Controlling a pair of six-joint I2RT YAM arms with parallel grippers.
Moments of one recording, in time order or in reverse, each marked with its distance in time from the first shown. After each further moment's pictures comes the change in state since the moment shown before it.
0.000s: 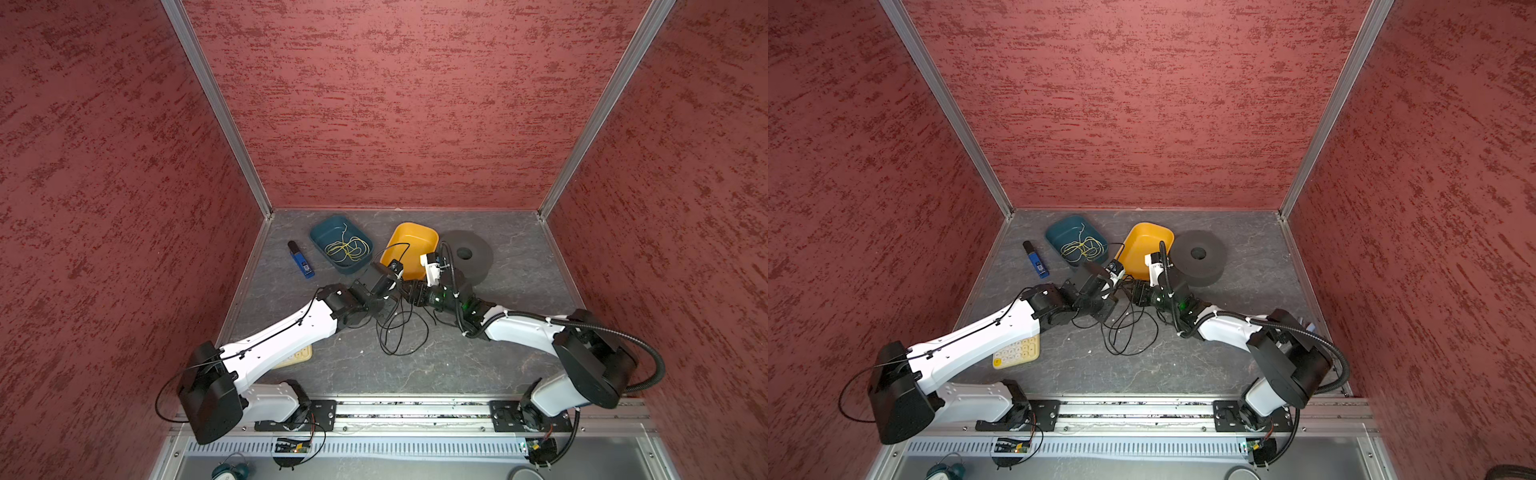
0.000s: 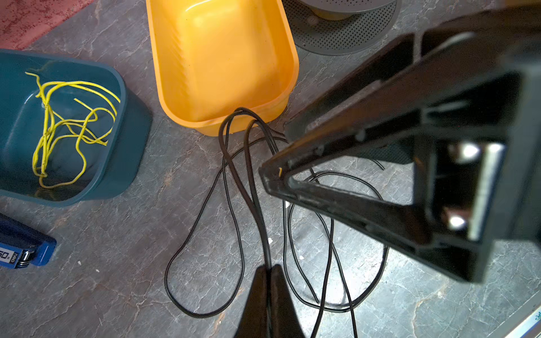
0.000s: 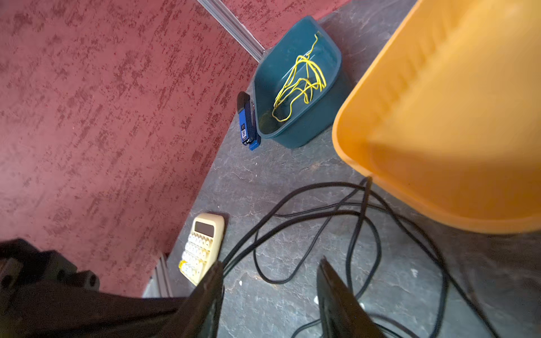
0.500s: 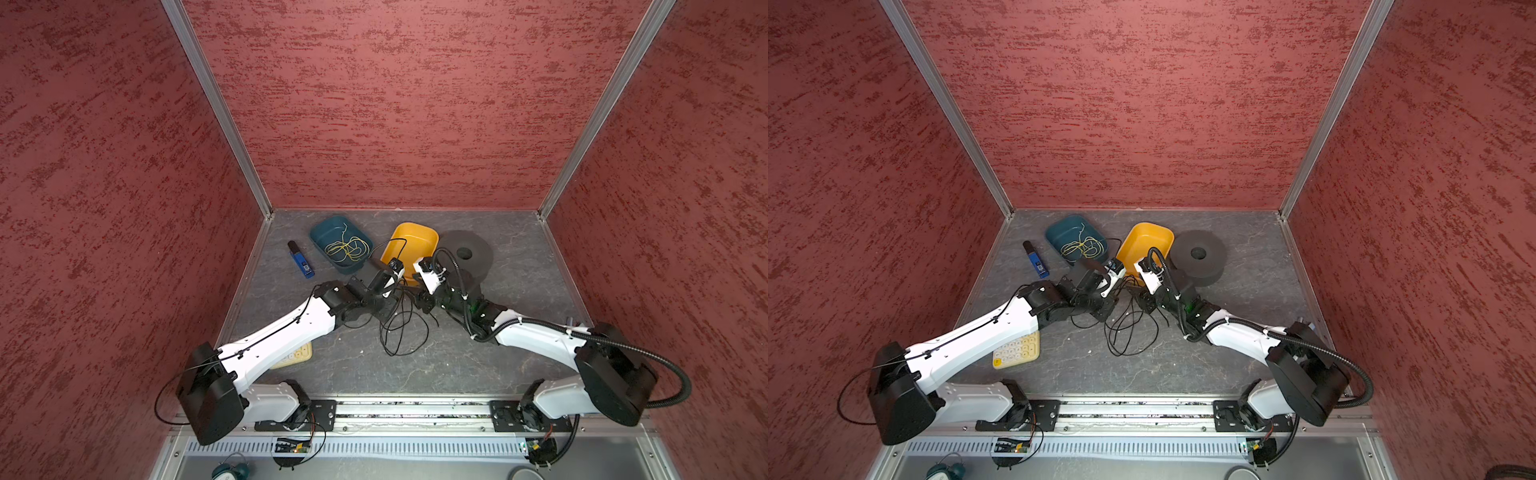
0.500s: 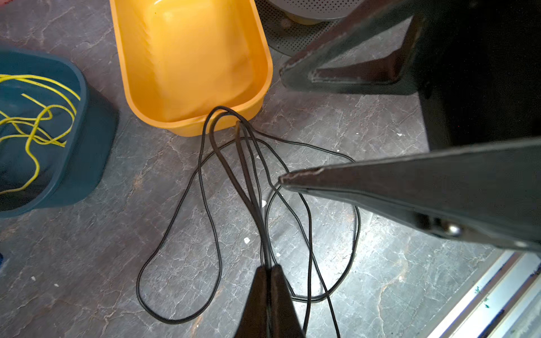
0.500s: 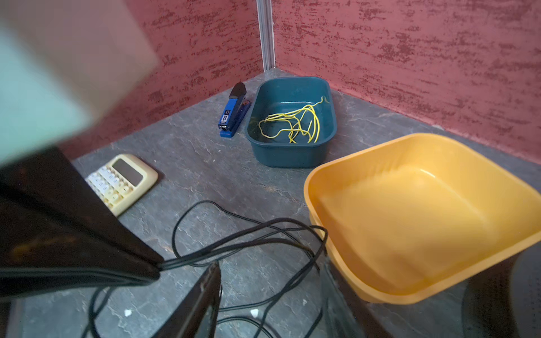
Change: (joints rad) left arm 0.037 -0.013 0.019 -0.016 0.150 -0.009; right arm 0.000 -0.087 -0.031 -0.055 0.056 -0.709
